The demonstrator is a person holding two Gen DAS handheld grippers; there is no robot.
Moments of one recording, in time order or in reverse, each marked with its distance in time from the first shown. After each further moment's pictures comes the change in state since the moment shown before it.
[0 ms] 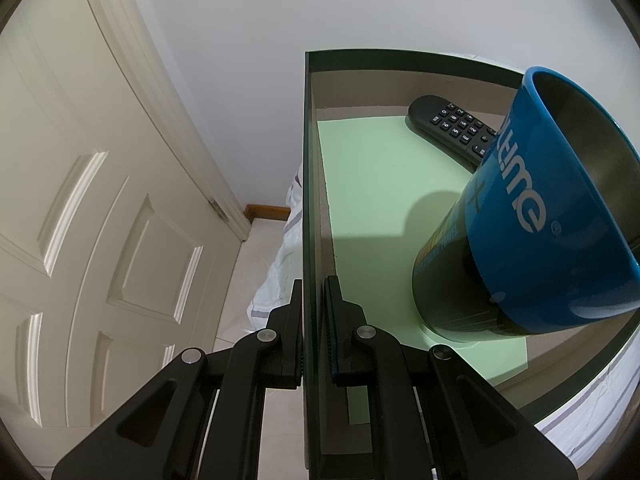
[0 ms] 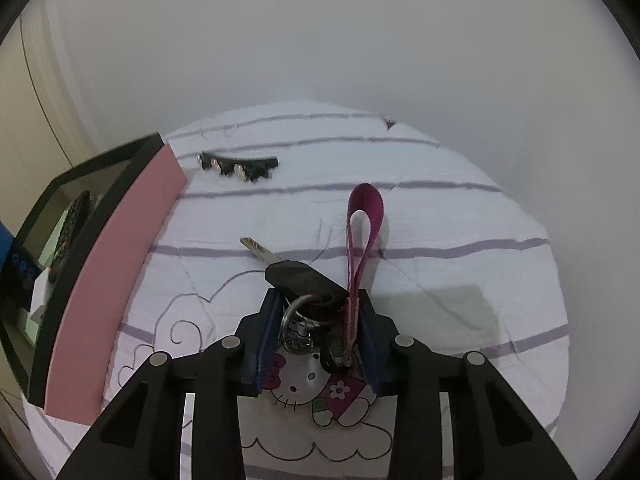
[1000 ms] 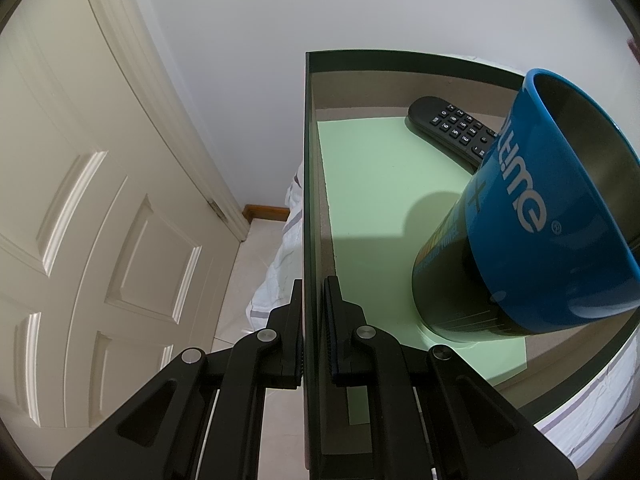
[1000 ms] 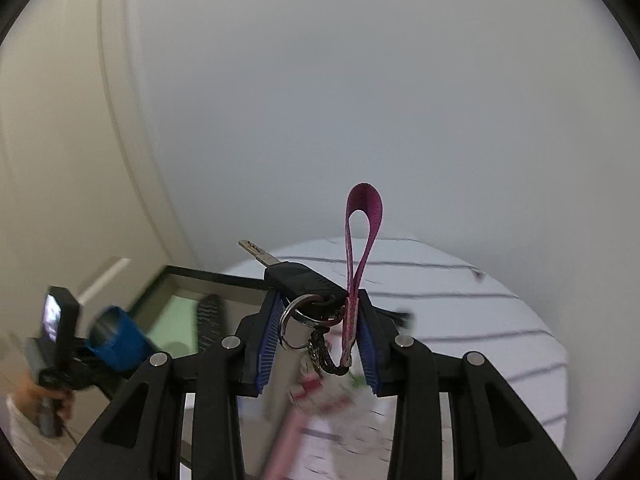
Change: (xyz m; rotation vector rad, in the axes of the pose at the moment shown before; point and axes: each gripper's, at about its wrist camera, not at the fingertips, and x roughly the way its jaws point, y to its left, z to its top) left arm 0.002 0.001 0.000 -0.001 -0.001 -0.007; right arm -0.094 0.112 0.077 -0.106 -0.256 0.198
